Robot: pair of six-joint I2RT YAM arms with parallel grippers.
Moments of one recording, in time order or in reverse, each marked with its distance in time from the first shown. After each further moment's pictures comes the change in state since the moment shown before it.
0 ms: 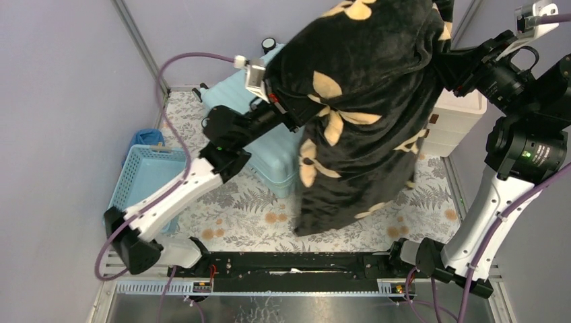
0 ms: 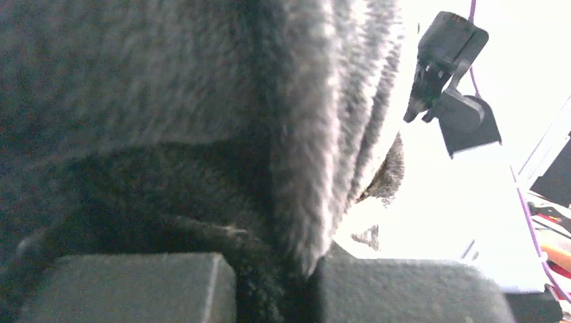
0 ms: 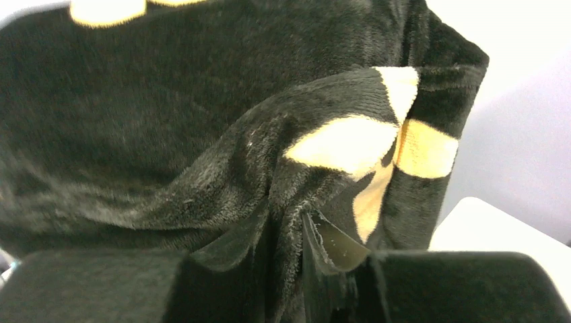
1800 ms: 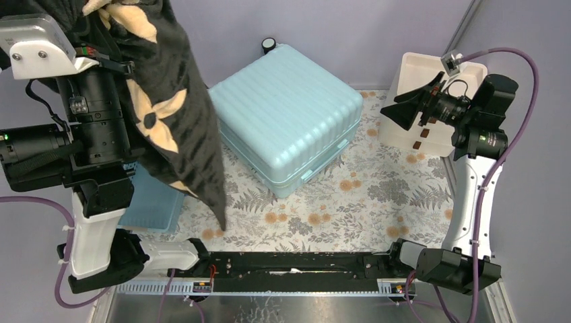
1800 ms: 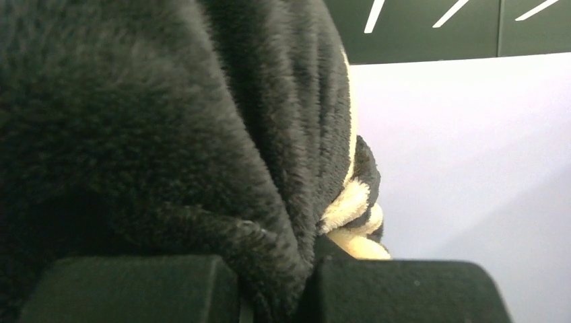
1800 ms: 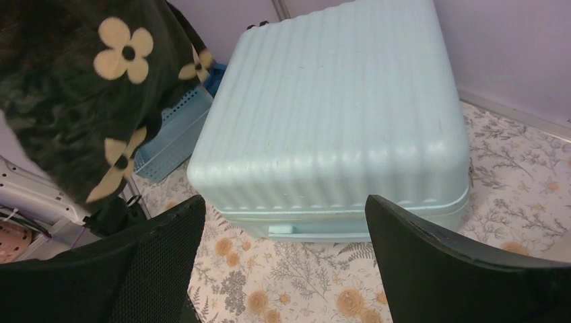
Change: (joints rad) left arm -0.108 -0.159 0.859 -0.540 -1.070 1.531; right arm 0.070 -0.087 -0.658 0.194 -0.274 -0.051
